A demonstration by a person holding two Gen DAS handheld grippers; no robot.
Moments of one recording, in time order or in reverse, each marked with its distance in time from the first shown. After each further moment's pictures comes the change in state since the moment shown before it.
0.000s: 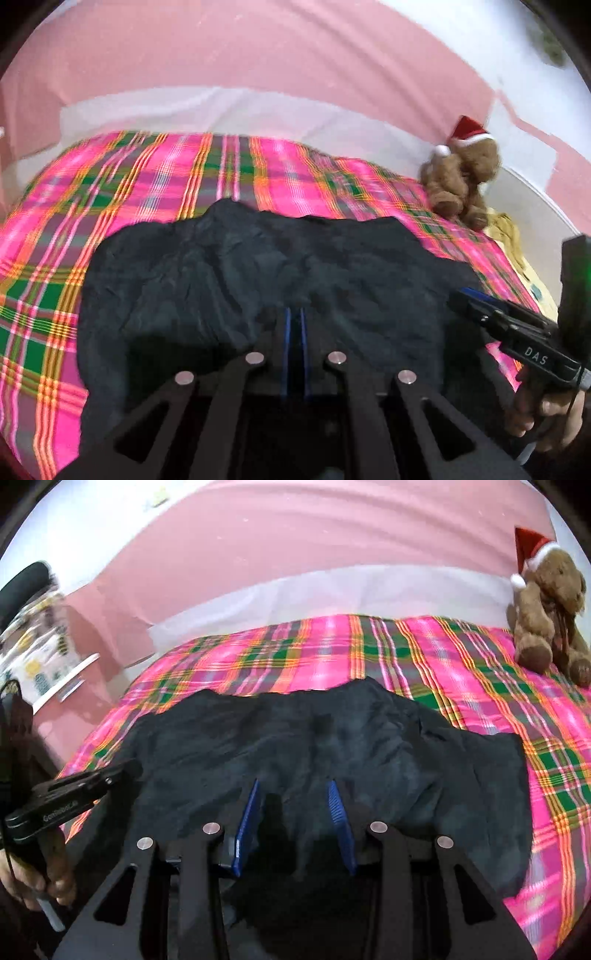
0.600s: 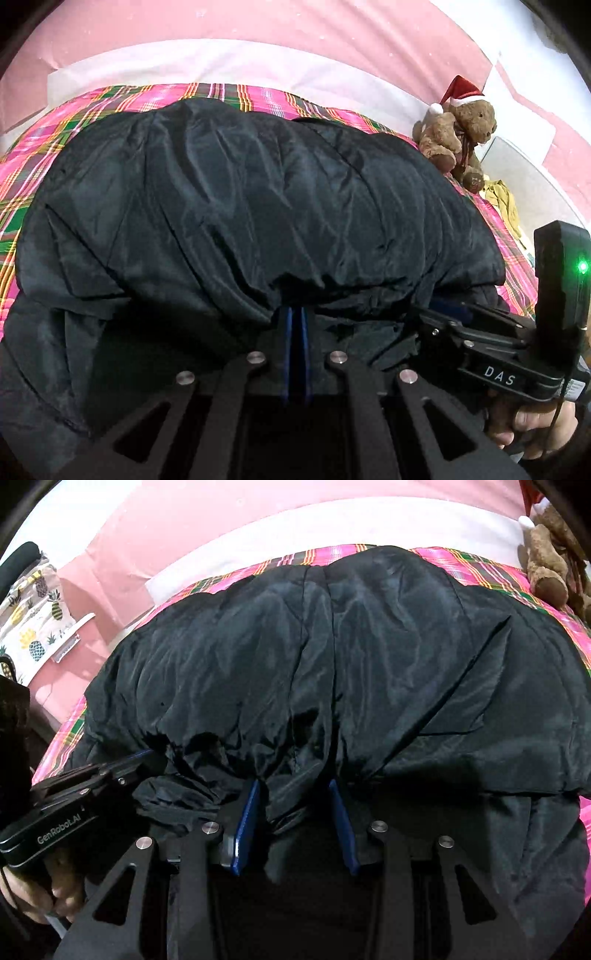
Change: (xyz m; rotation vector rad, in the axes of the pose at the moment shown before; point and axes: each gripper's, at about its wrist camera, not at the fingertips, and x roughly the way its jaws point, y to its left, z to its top) left arm 0.041 -0.008 -0.065 -0.017 0.133 -0.023; right arm 0.065 -0.003 -0.061 0.058 0.197 0.035
